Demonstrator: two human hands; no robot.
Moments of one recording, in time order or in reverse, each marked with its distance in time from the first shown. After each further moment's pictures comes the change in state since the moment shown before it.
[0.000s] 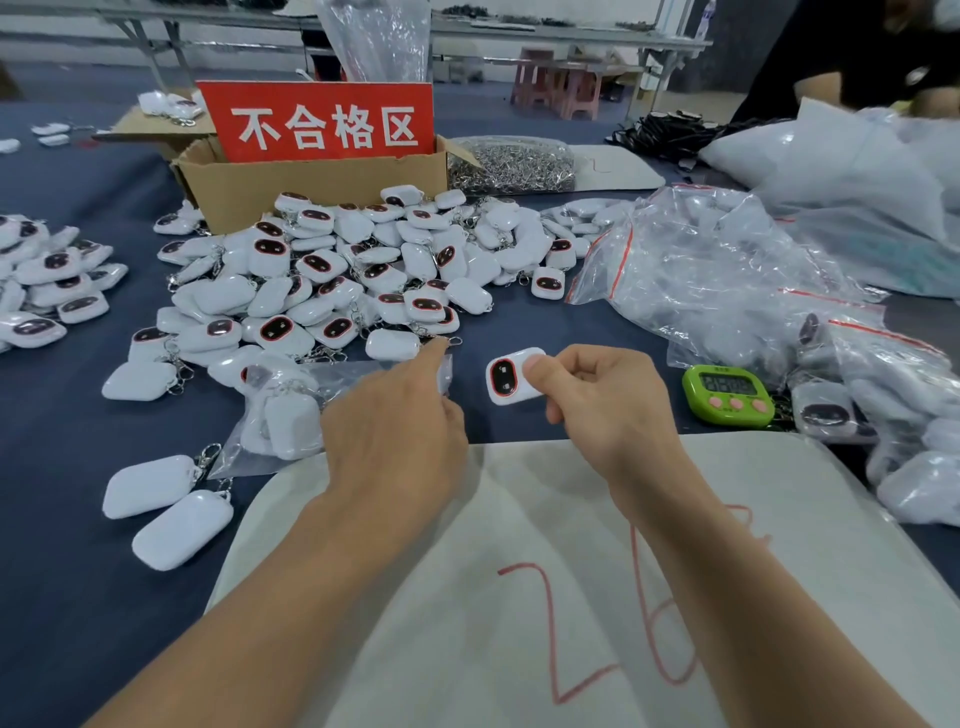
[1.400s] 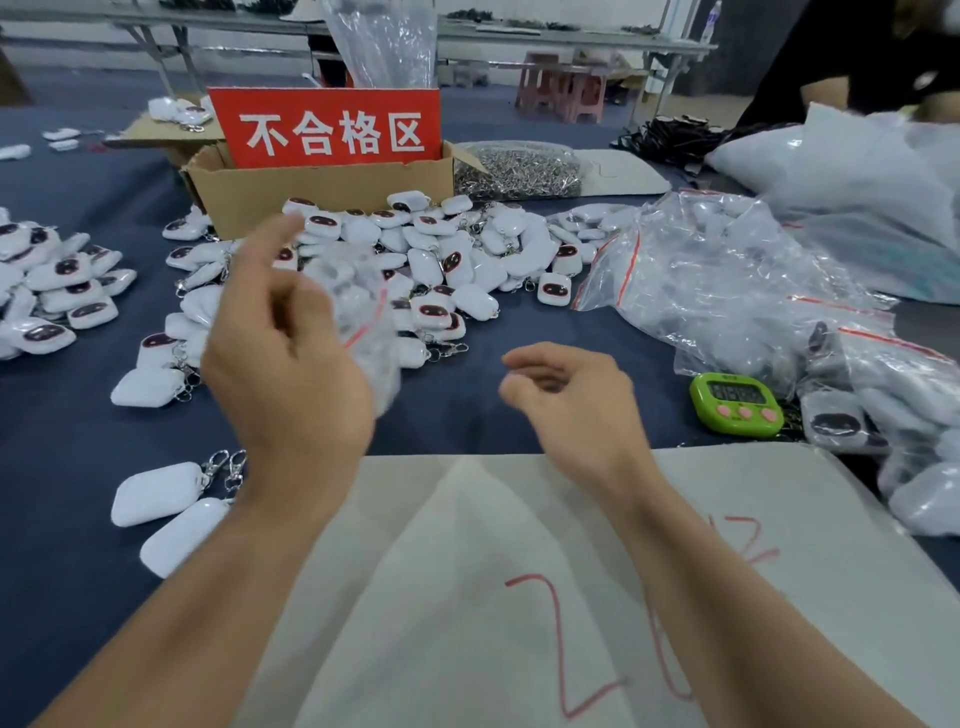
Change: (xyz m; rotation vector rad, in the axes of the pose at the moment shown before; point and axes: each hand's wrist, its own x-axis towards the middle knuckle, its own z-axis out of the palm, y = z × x) left_hand 0.029 -0.026 -0.040 -0.829 0.624 -0.088; right_hand 0.012 0.007 0.023 -0.056 -0.017 -0.115
